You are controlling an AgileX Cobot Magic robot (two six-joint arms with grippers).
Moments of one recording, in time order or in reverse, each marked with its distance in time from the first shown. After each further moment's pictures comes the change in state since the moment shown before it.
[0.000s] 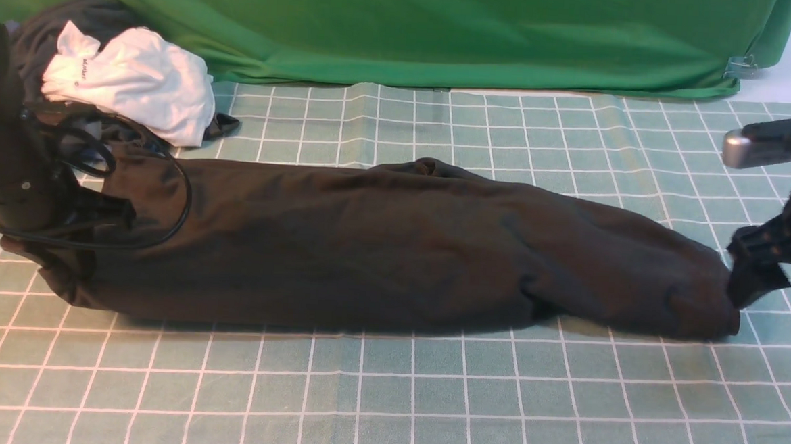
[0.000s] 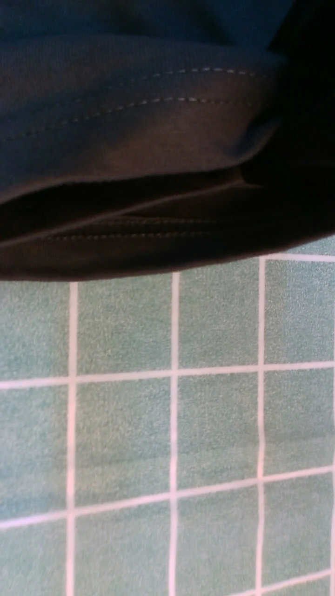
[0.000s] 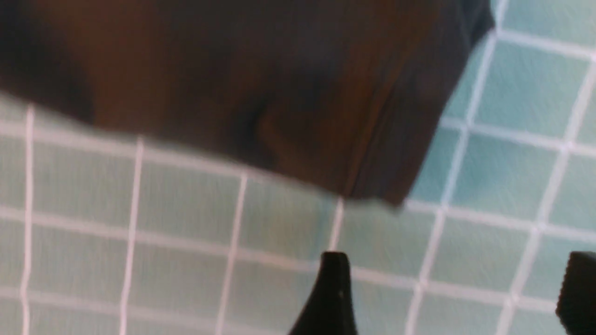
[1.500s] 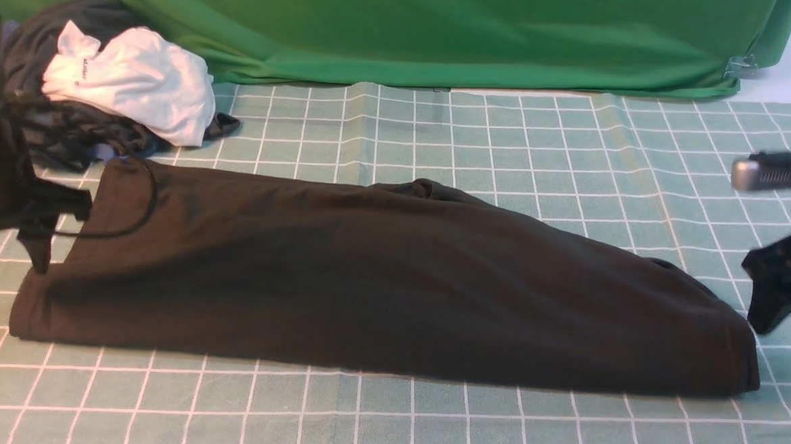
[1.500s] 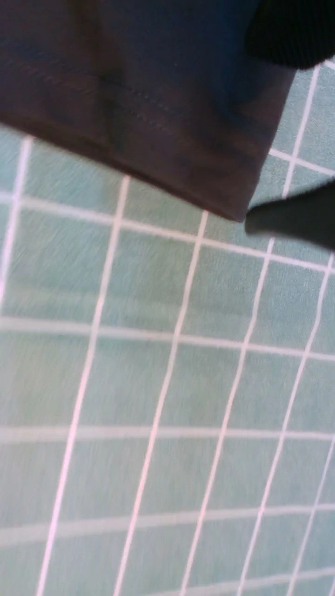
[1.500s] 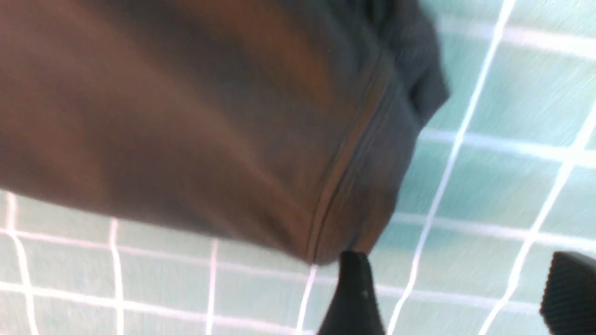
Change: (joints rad) right arm -0.057 0.036 -0.058 0.026 0.177 -0.030; left arm 0.002 0.000 -0.080 0.207 0.141 -0.236
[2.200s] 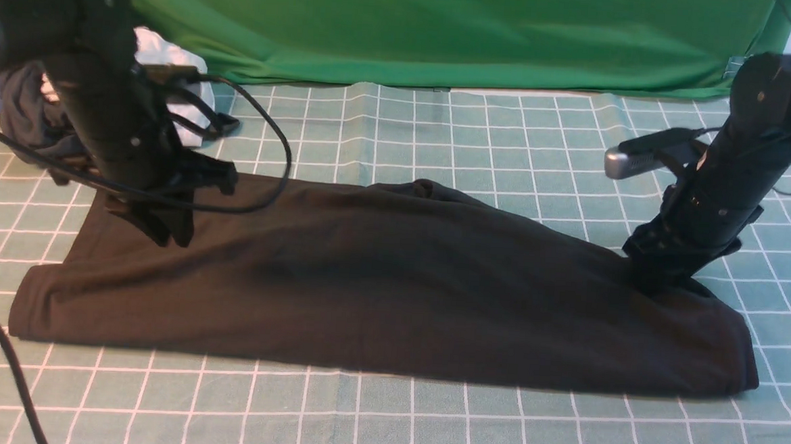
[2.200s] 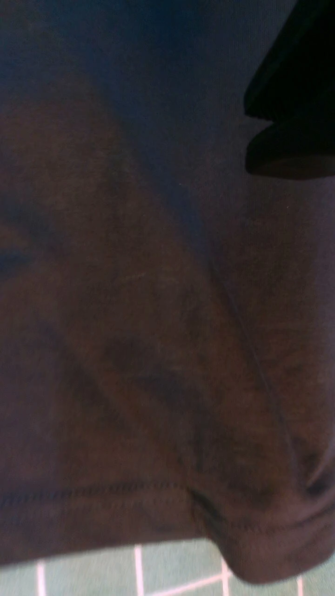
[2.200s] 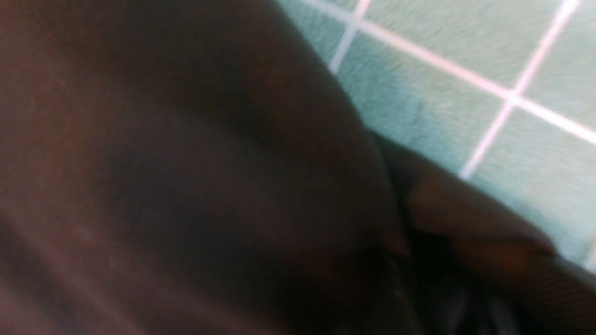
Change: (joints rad) right arm 0.157 0.283 -0.175 0.056 -0.203 -0.139; left arm -0.235 0.071 -0.101 -0.260 -0.010 0.090
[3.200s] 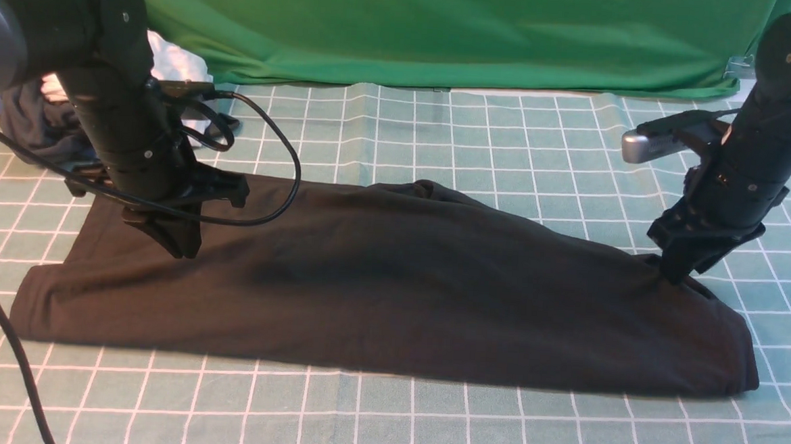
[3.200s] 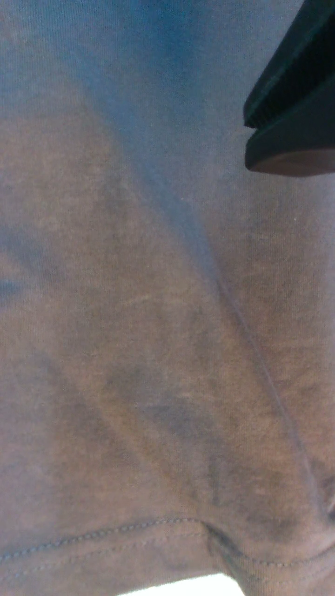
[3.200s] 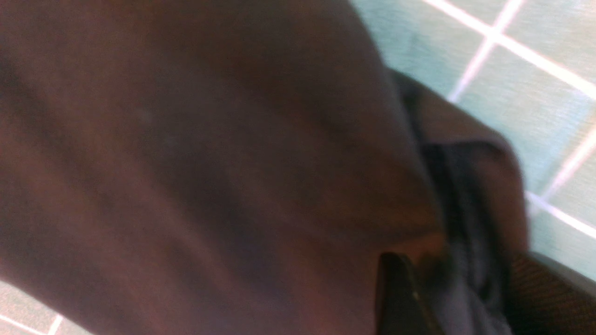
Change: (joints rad) right arm -0.008 -0.022 -0.075 -0.011 0.180 -0.048; left arm -0.002 0.015 0.003 -0.035 -0.005 0.039
